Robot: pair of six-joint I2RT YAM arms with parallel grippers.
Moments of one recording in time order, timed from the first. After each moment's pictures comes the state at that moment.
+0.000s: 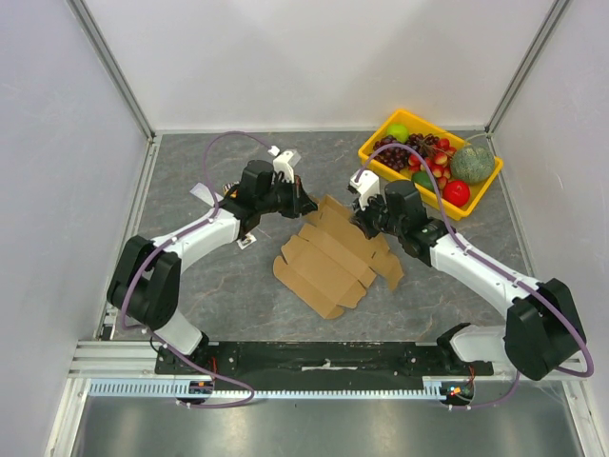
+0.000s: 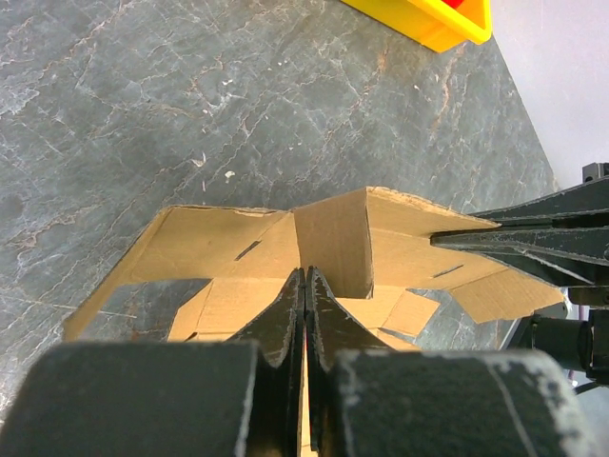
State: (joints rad) left arm -0.50 1.60 1.03 0.09 0.44 -0.41; right arm 0.52 1.30 0.84 -0.06 -0.25 -0.18
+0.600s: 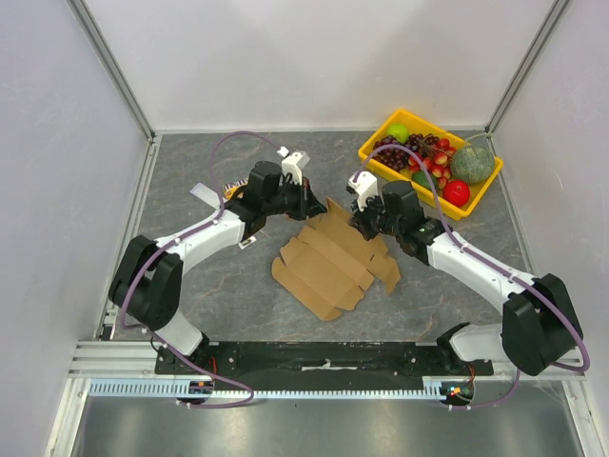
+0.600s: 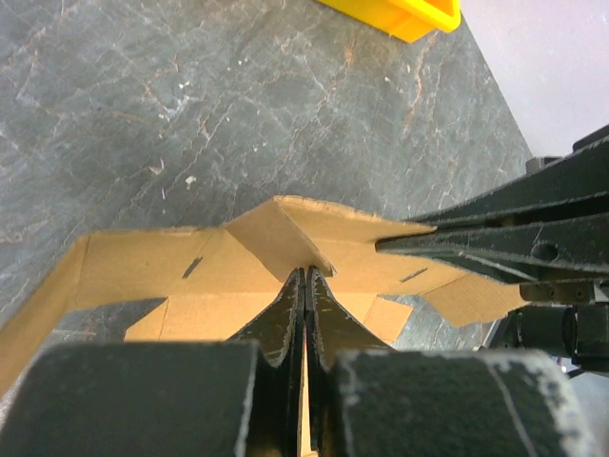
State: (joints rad) left arm -0.55 1.60 1.04 0.10 0.45 -0.41; right arm 0.52 1.32 0.84 -0.06 -0.26 -0.16
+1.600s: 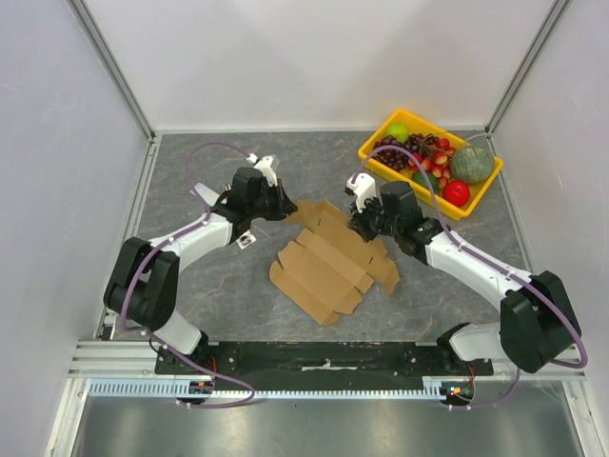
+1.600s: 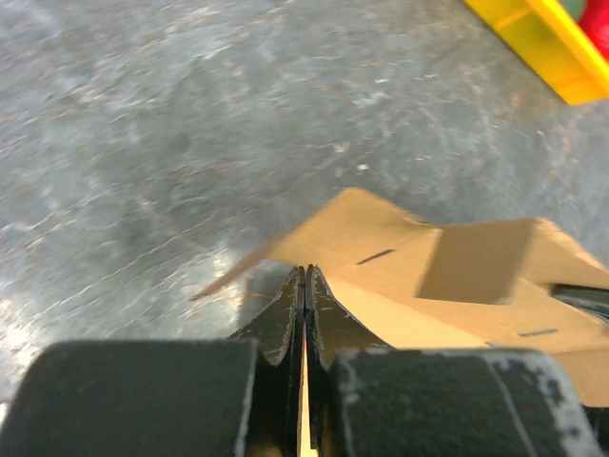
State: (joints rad) left arm -0.45 1.58 0.96 0.08 0.28 -0.44; right arm 0.52 1.34 0.84 -0.07 -0.28 -0.16
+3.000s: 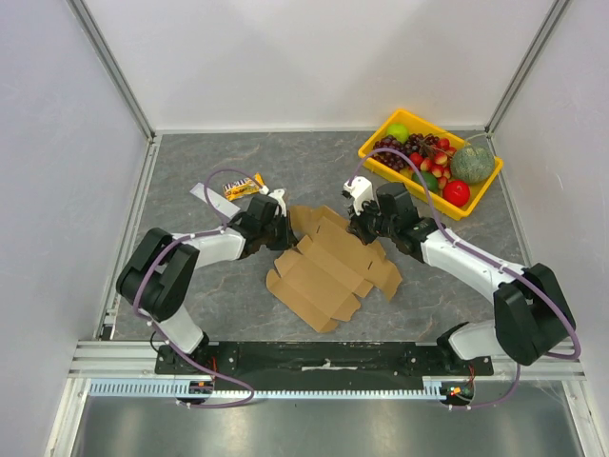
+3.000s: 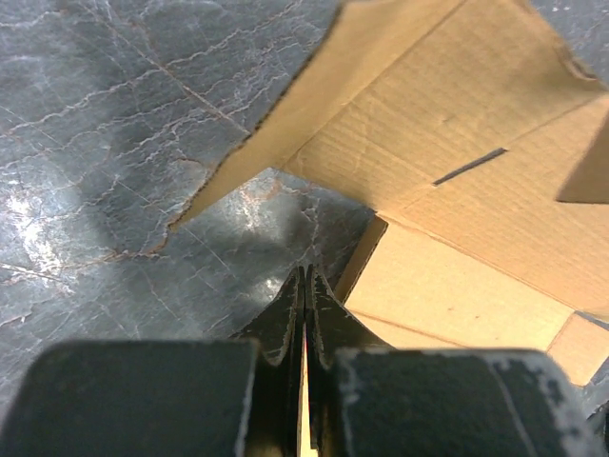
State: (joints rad) left arm -0.52 1.68 0.80 0.08 0.19 -0.49; right arm 0.52 1.38 0.84 -0.08 -0.28 -0.16
